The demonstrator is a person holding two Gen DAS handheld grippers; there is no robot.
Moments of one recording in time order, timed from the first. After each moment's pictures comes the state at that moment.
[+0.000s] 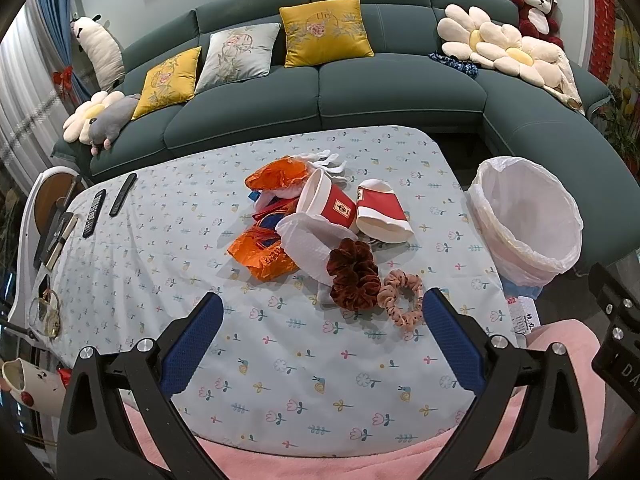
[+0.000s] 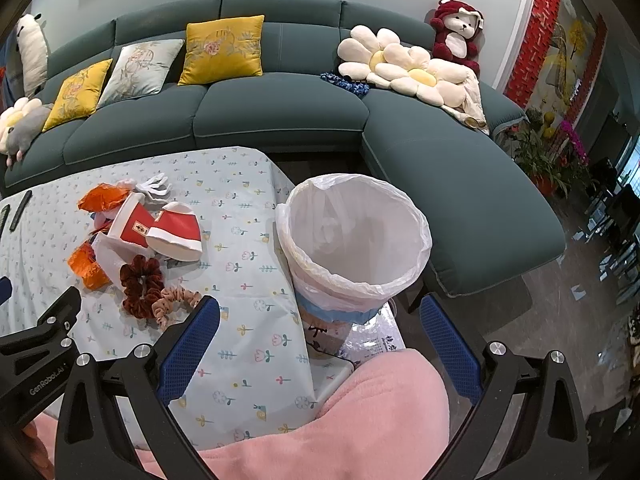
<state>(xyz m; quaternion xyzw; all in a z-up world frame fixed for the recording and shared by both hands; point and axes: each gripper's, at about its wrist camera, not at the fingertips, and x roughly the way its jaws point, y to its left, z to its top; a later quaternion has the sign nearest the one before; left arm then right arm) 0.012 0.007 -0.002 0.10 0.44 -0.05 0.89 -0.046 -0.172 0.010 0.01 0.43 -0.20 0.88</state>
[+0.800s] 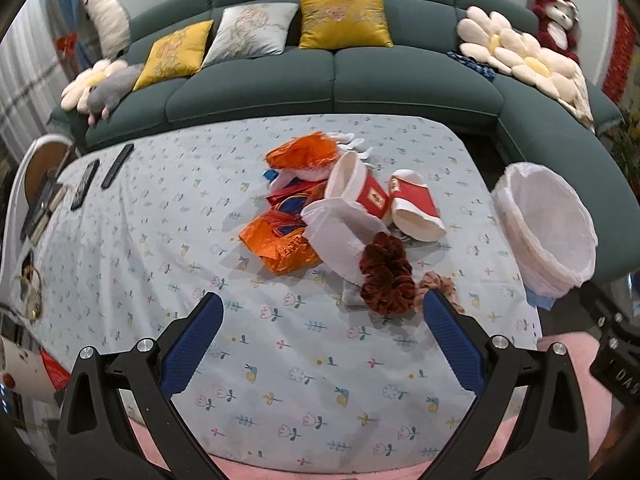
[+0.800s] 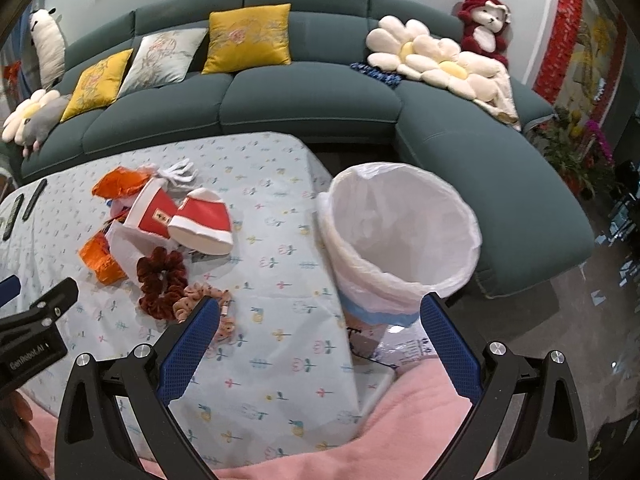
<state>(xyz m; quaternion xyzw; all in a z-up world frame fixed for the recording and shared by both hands) 0.046 0.058 -0.036 0.05 0.46 -0.04 0.89 -0.011 -0.152 -0.033 0.03 0.44 -0.15 0.88</state>
